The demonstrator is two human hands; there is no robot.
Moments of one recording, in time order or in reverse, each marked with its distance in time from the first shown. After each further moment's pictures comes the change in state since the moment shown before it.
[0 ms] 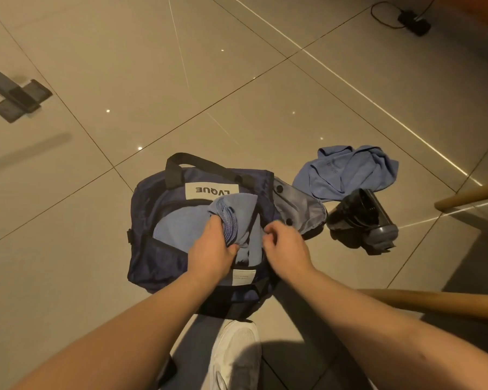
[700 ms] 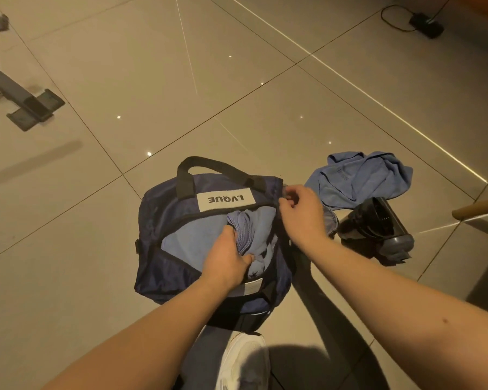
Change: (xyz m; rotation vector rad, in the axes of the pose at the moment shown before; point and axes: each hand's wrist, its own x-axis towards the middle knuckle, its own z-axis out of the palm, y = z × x) left_hand 0.015 -0.002 0.010 -0.165 -0.096 0.003; right_hand 0.064 -0.025 -0.034 0.241 0.216 0.048
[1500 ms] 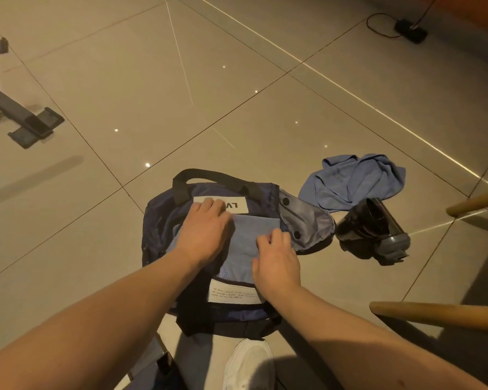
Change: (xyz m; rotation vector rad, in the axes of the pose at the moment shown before) left_hand 0.052 -0.011 -0.061 0.923 0.259 0.644; right_hand -0.081 0.002 0.044 -0.645 -0.201 -0.159
